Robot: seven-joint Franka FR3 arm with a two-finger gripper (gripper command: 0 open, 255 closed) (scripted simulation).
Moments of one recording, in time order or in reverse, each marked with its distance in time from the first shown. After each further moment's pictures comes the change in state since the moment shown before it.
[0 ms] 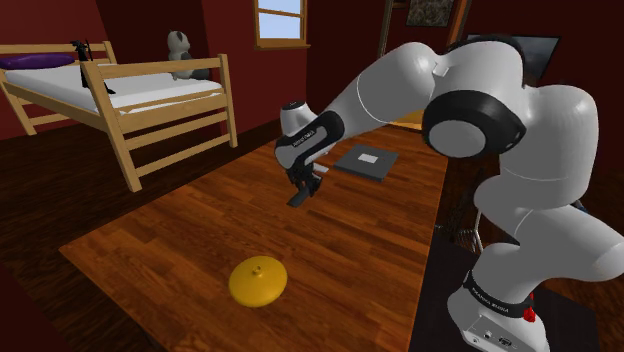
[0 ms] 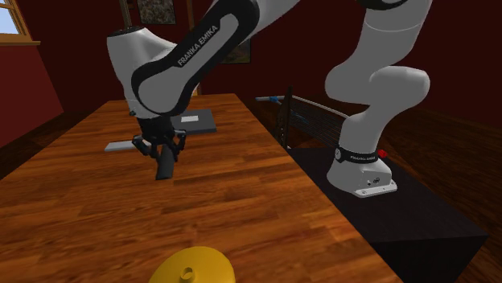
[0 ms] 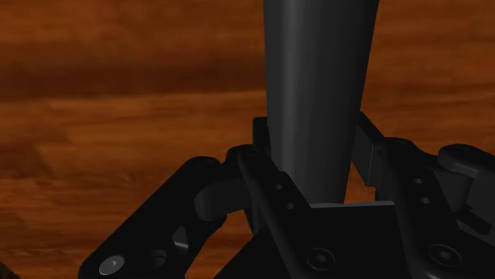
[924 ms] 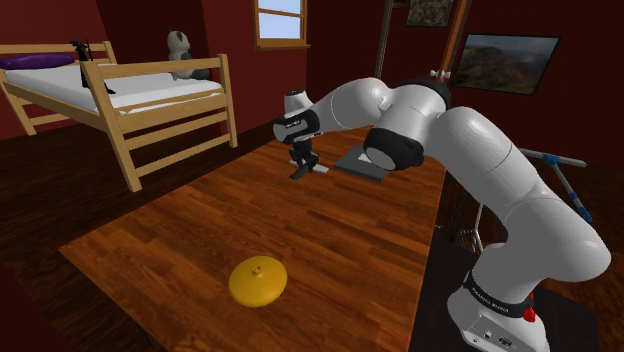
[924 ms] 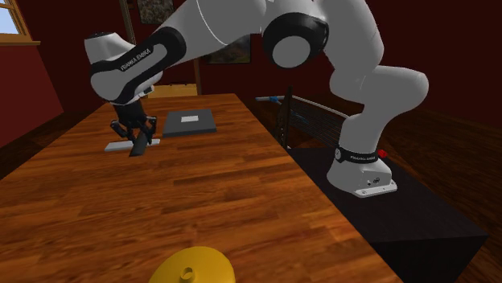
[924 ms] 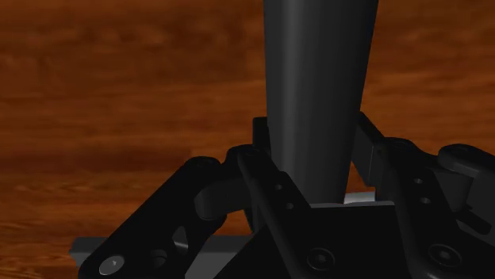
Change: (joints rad) arm -0.537 -0.323 0.170 0.598 0.114 -0.195 -0.206
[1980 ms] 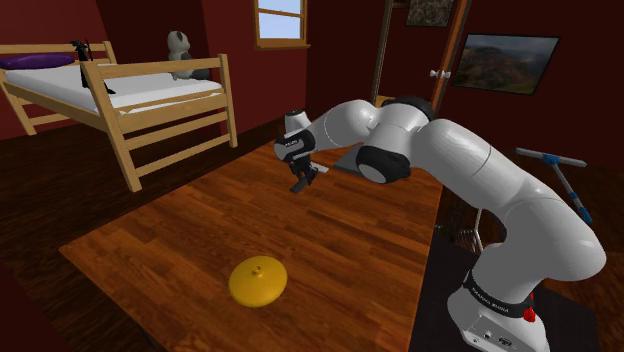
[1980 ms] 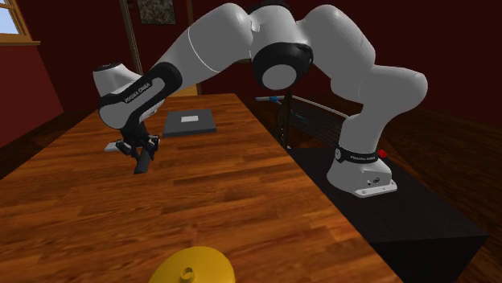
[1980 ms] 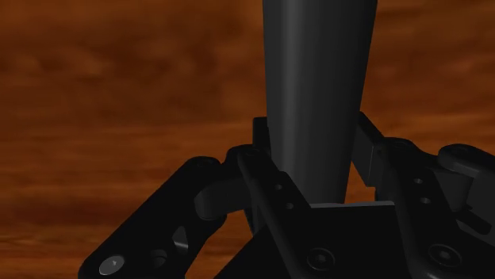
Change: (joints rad) arm -0.076 -0.139 0.065 0.070 0.050 0.078 -0.006
